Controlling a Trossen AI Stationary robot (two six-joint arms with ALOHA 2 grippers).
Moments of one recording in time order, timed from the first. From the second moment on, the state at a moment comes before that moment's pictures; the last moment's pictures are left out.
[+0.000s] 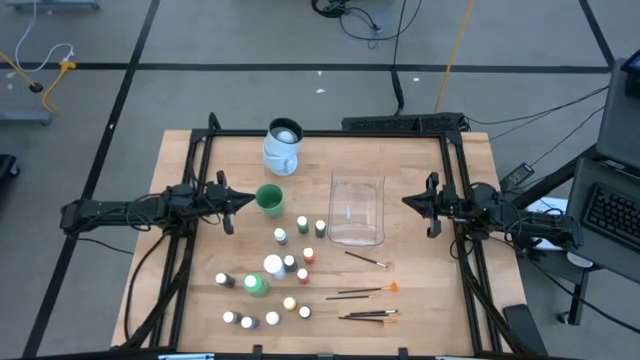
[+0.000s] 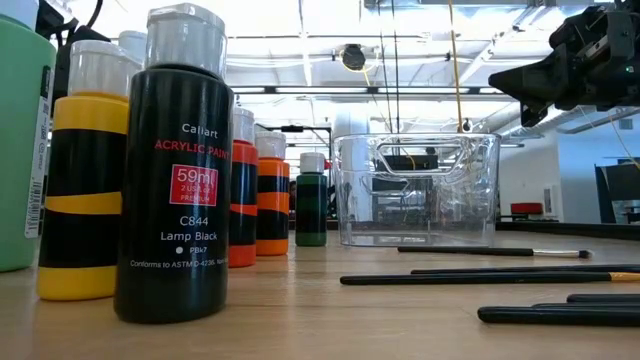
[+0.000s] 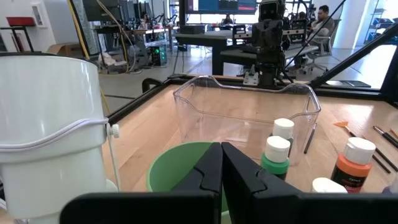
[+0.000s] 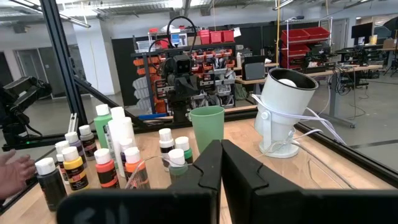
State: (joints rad) left arm 0.10 0.22 0.02 0.14 -0.13 -0.01; right arm -0.16 0.02 0.01 0.12 -0.05 0.12
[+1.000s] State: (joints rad) left arm 0.10 0.22 0.02 0.14 -0.13 0.00; right arm -0.16 0.02 0.01 0.14 -0.05 0.12
